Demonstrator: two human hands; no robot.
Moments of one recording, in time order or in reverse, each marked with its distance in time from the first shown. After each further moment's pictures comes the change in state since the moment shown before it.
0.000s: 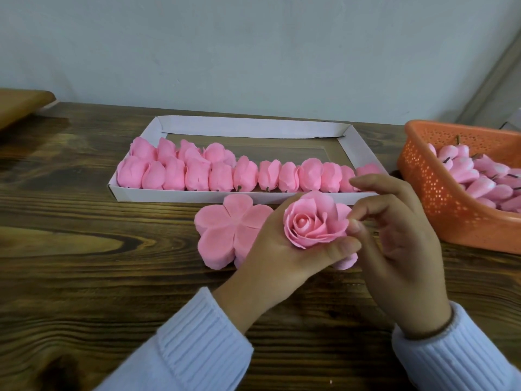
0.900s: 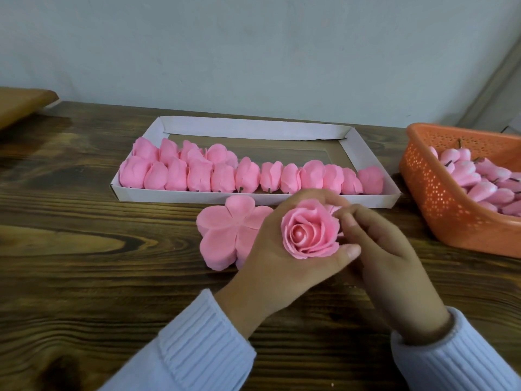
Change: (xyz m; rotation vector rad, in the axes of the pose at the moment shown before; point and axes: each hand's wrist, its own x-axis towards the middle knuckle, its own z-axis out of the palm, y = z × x) left_hand -0.005 -0.001 -0.005 0.290 0.105 0.009; right_hand -0.008 0.001 0.010 0.529 -0.167 0.713
